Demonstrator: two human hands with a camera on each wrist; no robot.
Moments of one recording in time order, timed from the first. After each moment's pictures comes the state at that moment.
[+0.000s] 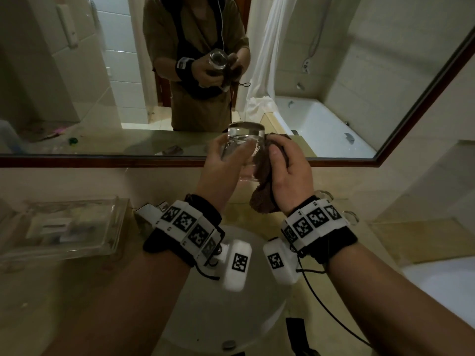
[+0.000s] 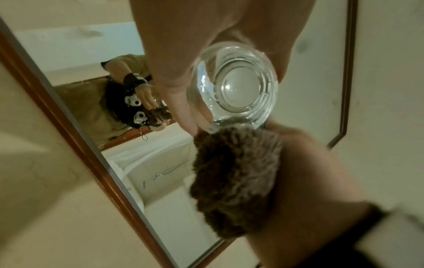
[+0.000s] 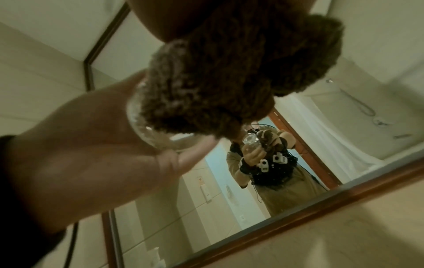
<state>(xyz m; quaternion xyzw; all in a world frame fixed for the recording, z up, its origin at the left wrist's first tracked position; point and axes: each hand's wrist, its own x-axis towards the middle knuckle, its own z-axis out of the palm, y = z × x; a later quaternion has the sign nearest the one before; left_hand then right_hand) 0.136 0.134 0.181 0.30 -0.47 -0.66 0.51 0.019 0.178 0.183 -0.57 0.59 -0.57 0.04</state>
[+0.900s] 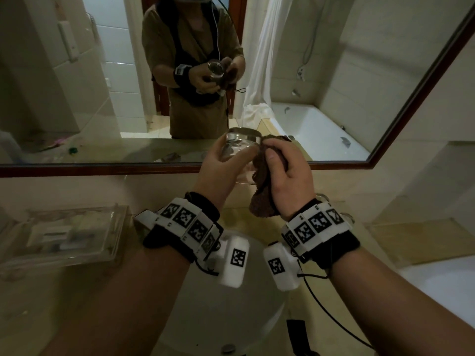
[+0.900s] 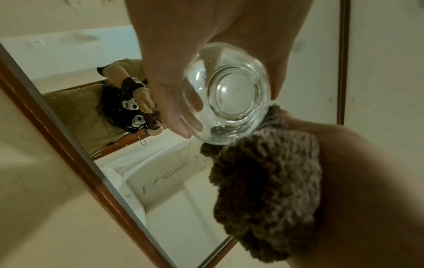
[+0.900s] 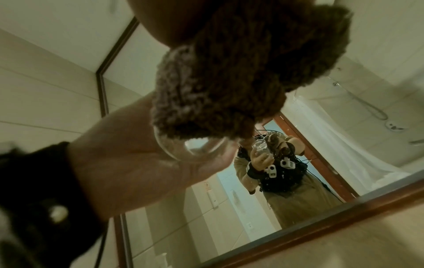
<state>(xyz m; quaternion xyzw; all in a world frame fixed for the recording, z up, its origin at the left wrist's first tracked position) 0.134 0.139 0.193 0.24 -0.52 -0.66 0.49 0.019 0.194 0.194 -0.57 0.57 -0.59 0.04</state>
